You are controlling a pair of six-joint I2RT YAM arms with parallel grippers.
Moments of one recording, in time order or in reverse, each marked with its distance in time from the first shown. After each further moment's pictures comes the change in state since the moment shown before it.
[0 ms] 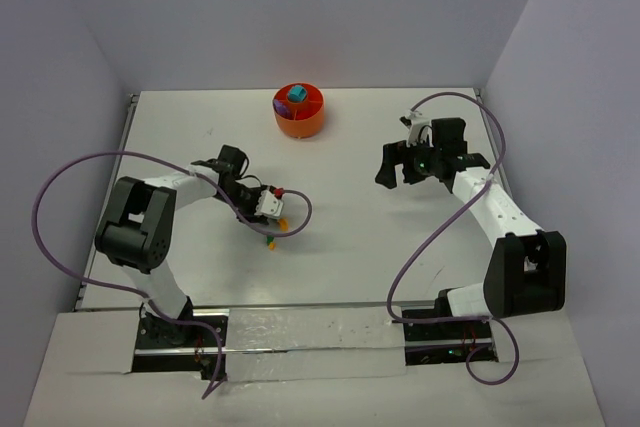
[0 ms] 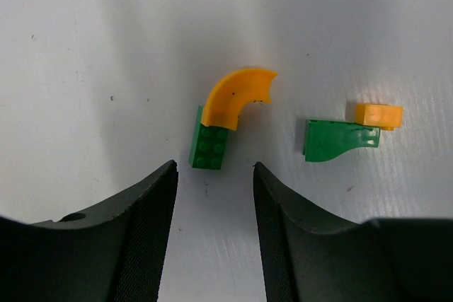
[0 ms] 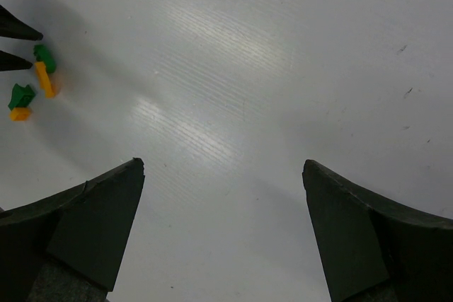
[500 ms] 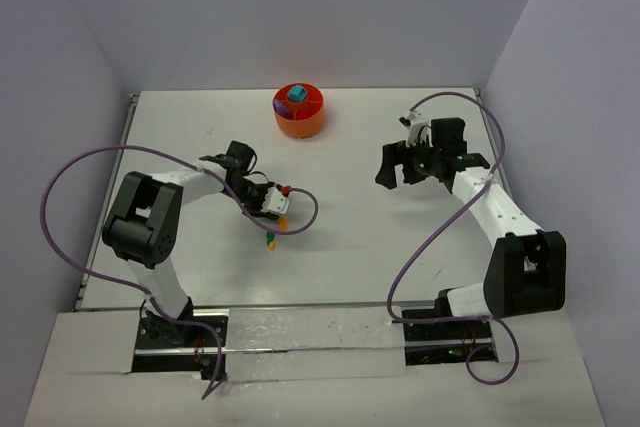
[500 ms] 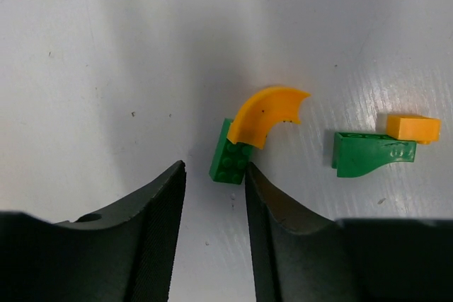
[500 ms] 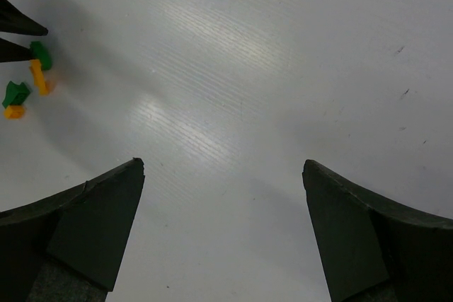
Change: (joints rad) left arm -0.040 0.048 0.066 -0.005 -0.036 -0.001; right arm 0.003 0.000 0.001 -0.001 0.007 -0.013
